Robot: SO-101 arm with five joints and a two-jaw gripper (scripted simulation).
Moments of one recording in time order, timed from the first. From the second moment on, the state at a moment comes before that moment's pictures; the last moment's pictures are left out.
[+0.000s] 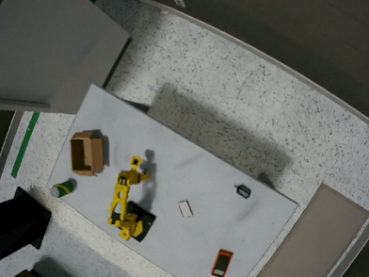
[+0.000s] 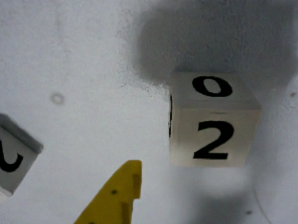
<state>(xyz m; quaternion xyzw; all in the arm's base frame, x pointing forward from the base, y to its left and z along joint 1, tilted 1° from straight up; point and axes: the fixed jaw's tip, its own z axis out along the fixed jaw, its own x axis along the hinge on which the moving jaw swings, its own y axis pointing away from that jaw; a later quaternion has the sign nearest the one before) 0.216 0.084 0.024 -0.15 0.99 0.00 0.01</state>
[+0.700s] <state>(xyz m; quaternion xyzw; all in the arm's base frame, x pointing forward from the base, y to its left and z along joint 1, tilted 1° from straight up) 0.218 0.085 0.000 -0.15 0.99 0.00 0.01</state>
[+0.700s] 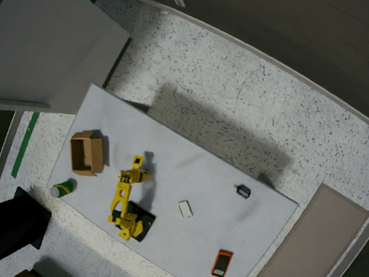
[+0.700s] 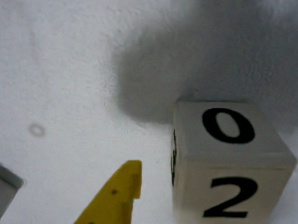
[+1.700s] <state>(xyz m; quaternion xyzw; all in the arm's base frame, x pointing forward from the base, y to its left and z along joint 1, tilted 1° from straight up) 0.218 0.085 -0.007 -0.15 0.99 0.00 0.01</state>
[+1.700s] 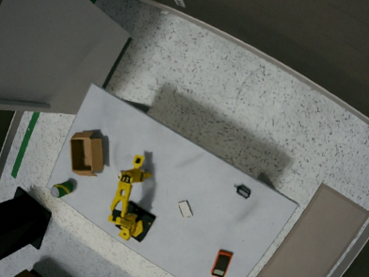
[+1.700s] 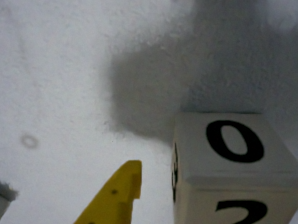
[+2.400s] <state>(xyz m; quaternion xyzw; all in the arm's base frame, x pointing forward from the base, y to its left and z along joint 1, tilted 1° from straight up) 0.220 0.080 -0.007 -0.15 0.99 0.00 0.01</state>
